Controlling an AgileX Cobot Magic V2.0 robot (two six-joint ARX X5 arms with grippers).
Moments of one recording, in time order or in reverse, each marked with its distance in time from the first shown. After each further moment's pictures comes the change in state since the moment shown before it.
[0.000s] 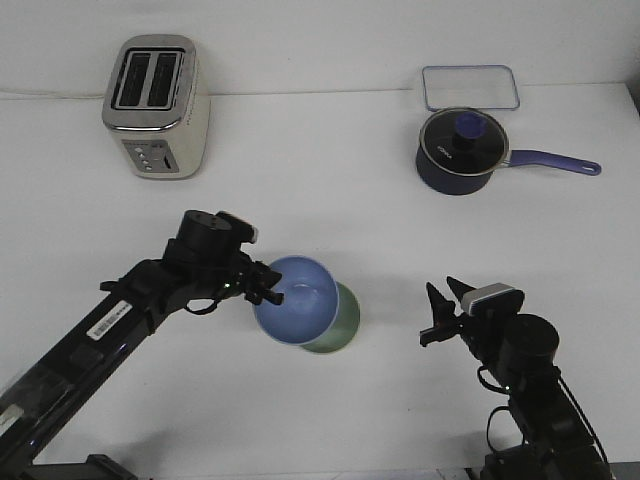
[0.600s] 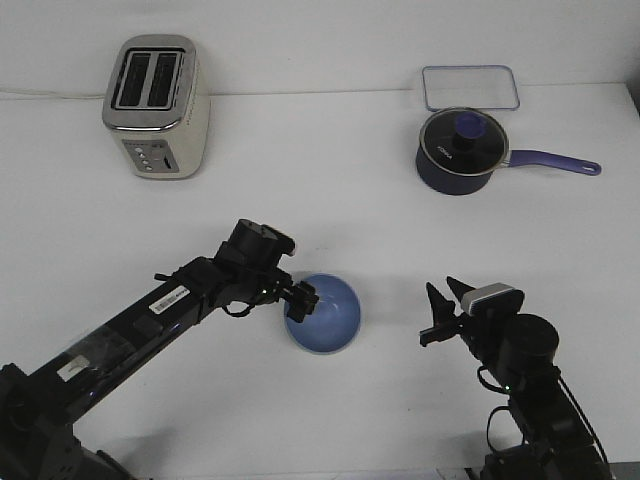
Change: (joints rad) left arm -0.080 0.176 0.000 0.097 -0.022 -0.010; right arm 0.000 0.000 0.000 0.000 0.000 0.001
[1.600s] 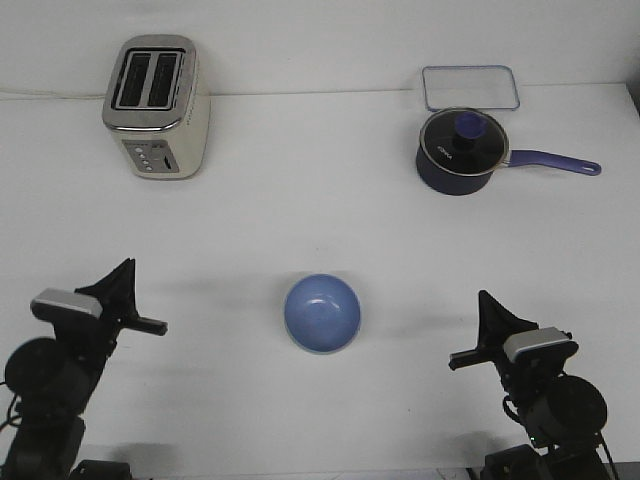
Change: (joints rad) left arm 0.526 -1.112 -0.707 0.506 -0.230 0.170; right arm 0.000 -0.401 -0.007 -0.146 0.184 -0.019
